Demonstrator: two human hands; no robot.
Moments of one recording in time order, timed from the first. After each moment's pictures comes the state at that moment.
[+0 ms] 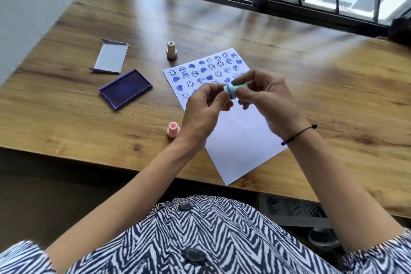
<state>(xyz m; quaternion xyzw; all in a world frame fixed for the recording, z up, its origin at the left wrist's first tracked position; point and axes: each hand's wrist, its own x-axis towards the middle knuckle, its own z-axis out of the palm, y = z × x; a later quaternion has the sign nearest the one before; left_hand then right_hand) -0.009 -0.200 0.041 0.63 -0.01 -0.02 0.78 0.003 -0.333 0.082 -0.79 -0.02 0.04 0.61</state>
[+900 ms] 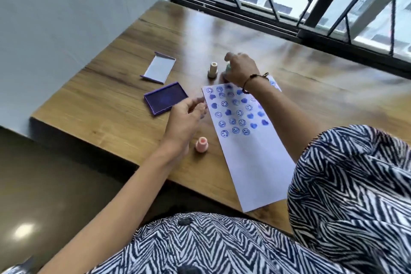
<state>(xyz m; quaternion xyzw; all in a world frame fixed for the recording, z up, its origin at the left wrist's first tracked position) -0.001 -0.127 0.040 0.66 0.14 0.06 0.74 0.171 -0.234 0.046 -0.98 -0.15 0.01 0.11</state>
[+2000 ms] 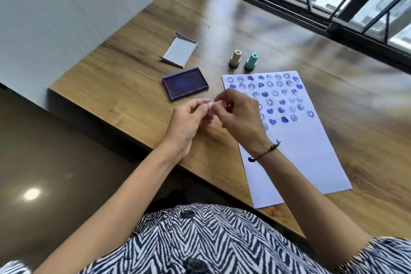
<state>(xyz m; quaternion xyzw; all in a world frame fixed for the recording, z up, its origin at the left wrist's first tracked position) -0.021 -0.105 0.016 0.58 0.19 0.03 0.79 0.016 -0.208 0.046 -0.90 -0.15 0.03 0.42</state>
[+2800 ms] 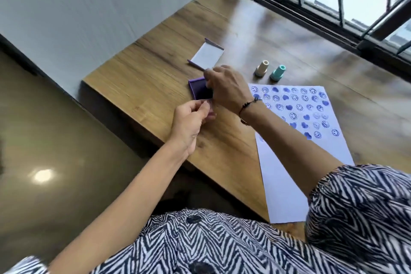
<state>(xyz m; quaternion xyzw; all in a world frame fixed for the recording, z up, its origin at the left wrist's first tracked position) -0.021 -0.072 0.010 0.53 0.28 0.11 0.79 0.093 -0.131 0.026 -0.89 -0.44 -0.03 0.11</state>
